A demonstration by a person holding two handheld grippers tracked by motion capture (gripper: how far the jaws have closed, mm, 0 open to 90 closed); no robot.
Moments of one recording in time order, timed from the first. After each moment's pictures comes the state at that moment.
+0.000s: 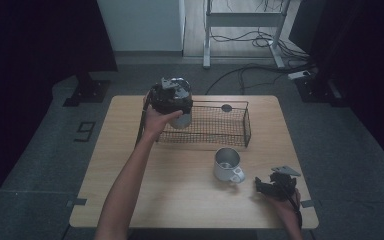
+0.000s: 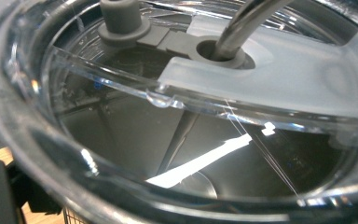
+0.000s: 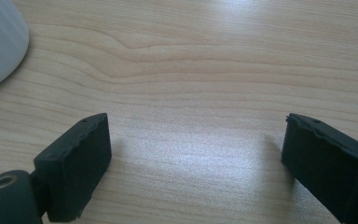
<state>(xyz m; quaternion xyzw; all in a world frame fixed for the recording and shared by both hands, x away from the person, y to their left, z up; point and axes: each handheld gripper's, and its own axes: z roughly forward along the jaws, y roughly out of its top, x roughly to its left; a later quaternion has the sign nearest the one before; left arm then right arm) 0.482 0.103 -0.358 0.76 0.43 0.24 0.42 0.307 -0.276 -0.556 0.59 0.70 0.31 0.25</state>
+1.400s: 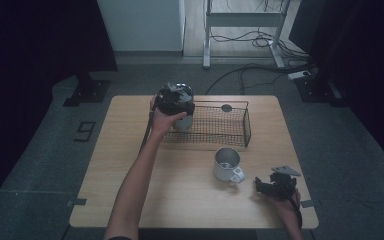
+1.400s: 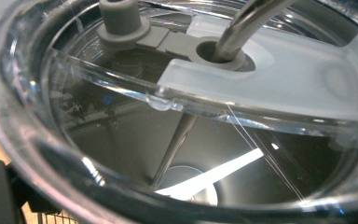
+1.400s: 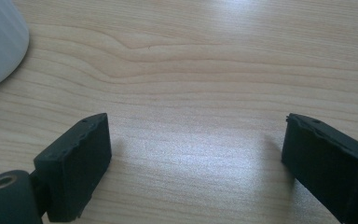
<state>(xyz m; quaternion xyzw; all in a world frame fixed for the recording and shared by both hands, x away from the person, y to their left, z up) 0.521 0.092 -0.406 0.77 0.45 0.23 0.39 0.307 -0.276 -0.556 0.59 0.70 0.31 0.25</state>
